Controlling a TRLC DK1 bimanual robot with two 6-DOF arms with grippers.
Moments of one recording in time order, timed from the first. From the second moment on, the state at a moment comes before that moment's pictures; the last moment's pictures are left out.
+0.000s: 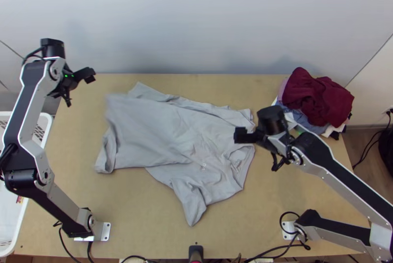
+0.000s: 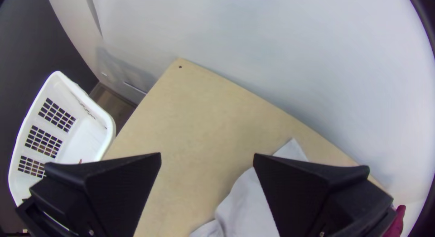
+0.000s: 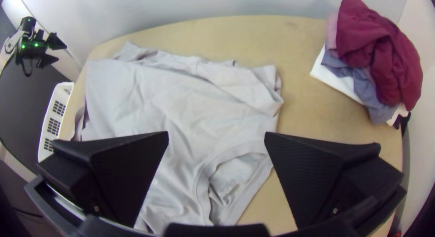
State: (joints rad) left arm 0.14 1.81 1.83 -0.93 -0.15 -0.37; right arm 0.66 1.23 1.08 -0.70 0.15 0.54
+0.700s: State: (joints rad) left arm 0.01 1.73 1.79 -1.13 -0.03 -0.21; right arm 0.80 1.26 1.06 -0.78 0.01 0.56
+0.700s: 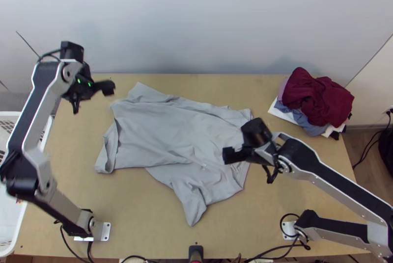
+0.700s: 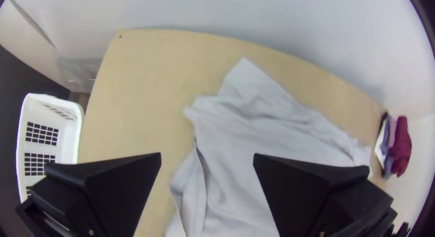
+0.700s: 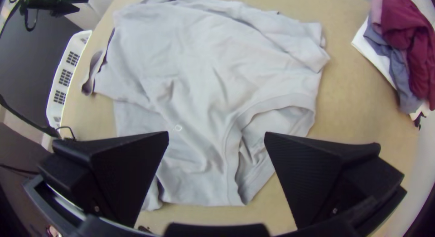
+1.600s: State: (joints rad) left arm -0.15 1.03 0.85 -1.08 -0.24 0.21; right arm 1.02 1.47 1.17 -0.76 -0.02 0.54
